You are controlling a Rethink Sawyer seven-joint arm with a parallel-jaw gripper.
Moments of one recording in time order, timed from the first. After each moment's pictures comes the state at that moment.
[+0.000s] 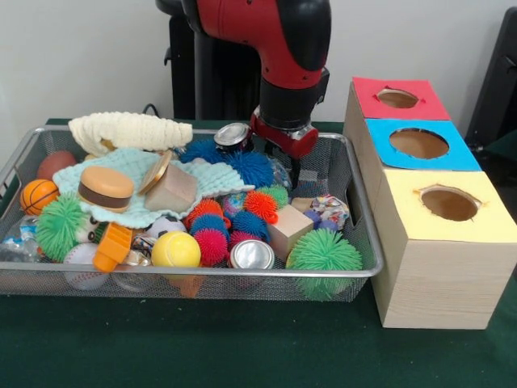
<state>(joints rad) -0.16 -0.43 -0.08 1.97 0.17 0.12 2.17</state>
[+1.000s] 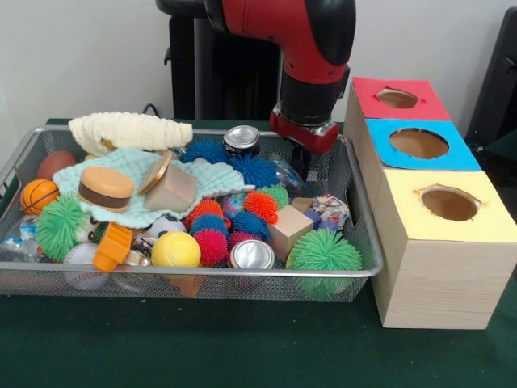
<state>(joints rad) -0.09 -0.45 -0.08 1.97 0.17 0.12 2.17</state>
